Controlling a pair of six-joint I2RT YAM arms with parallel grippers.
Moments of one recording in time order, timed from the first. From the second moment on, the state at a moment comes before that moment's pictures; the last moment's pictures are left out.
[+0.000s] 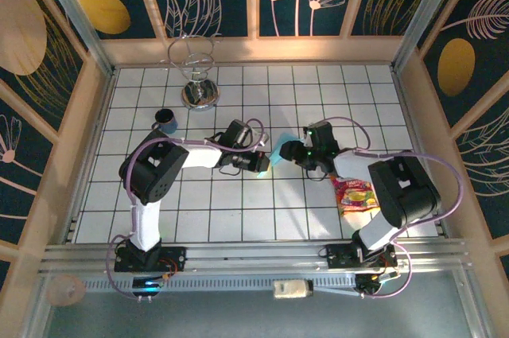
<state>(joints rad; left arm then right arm) -0.67 1.99 1.03 0.05 0.58 -0.43 0.43 1.60 0.66 0.11 -0.35 0.74</state>
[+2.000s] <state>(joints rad) -0.66 1.91 0.95 0.03 0.52 -0.50 0.49 1.83 1.04 -0.39 -0.20 0.77</state>
